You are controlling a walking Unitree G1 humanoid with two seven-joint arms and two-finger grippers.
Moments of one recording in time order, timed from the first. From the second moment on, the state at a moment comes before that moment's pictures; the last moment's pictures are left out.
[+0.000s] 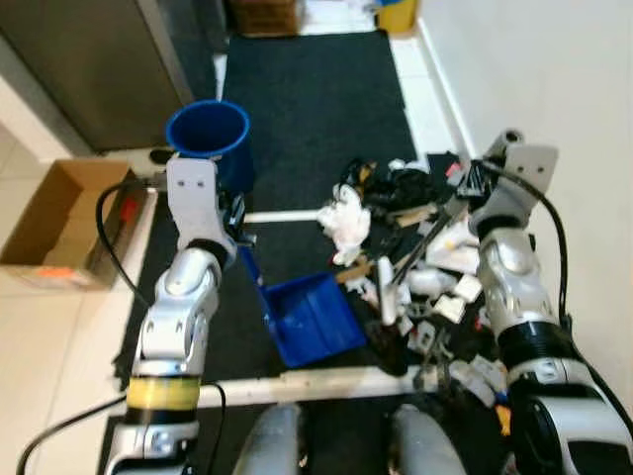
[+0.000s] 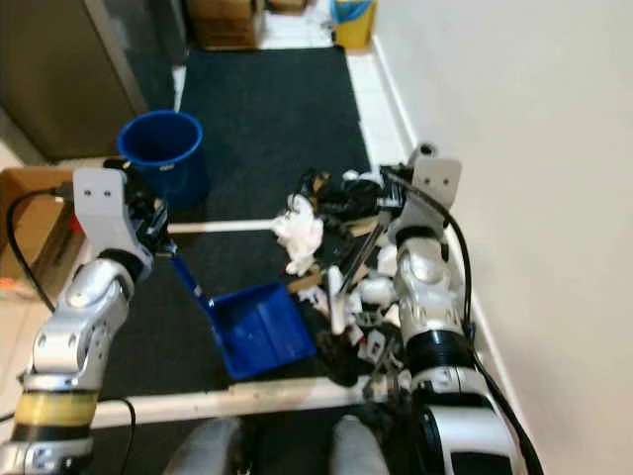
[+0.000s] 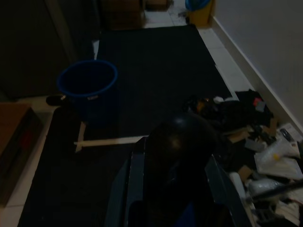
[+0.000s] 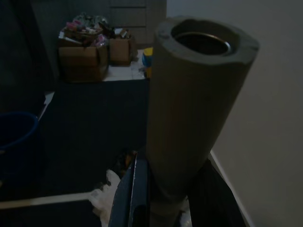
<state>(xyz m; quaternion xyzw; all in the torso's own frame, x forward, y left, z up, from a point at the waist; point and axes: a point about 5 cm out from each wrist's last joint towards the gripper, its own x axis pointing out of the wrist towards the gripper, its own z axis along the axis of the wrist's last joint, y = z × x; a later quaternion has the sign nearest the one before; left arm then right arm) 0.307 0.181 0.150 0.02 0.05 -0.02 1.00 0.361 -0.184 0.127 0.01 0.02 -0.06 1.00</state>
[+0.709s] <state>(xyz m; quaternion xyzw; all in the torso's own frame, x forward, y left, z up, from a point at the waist) 0.306 0.190 0.152 0.02 0.04 -0.02 1.00 0.361 -0.186 0.130 0.00 0.02 -0.05 1.00</state>
